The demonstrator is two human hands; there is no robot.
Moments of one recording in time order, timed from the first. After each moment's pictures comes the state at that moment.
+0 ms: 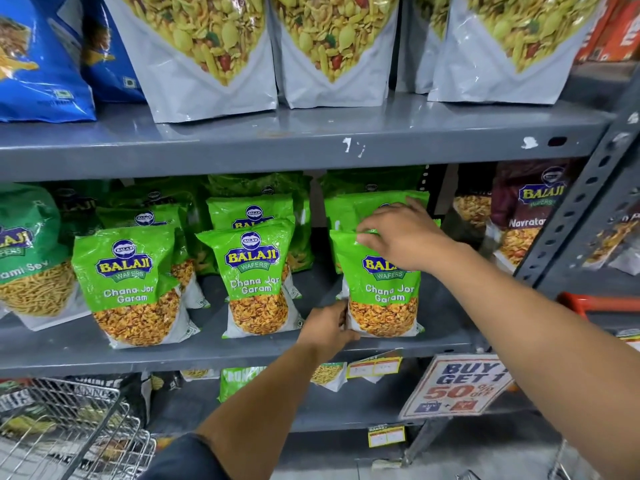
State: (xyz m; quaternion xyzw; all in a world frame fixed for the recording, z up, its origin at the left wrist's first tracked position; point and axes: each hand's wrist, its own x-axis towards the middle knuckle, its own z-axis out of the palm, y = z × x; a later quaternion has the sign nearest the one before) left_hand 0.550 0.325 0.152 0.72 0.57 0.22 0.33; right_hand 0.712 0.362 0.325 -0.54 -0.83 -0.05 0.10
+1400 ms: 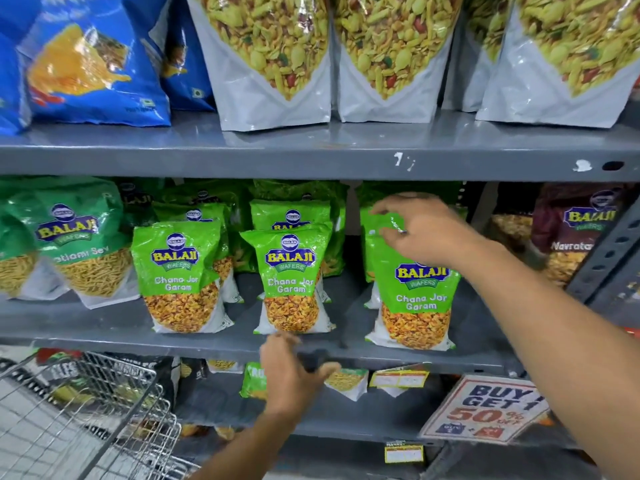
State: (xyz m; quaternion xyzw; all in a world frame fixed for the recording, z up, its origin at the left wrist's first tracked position) left_hand 0.470 0.251 0.118 0.55 0.68 0.46 0.14; right_hand 0.683 0.348 0.363 -0.49 -0.85 0.01 0.21
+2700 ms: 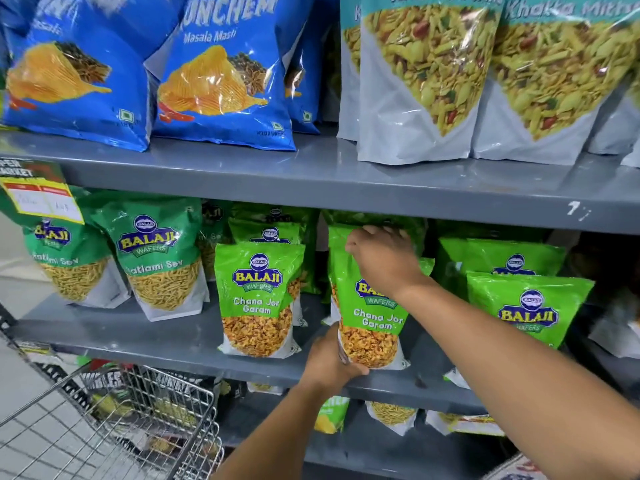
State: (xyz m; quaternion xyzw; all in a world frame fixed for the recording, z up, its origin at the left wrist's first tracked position) left_hand 0.375 0.315 0.139 0.61 0.64 0.35 0.31; right_hand 0.483 0.381 0.324 -0.49 -0.84 -0.16 0.16
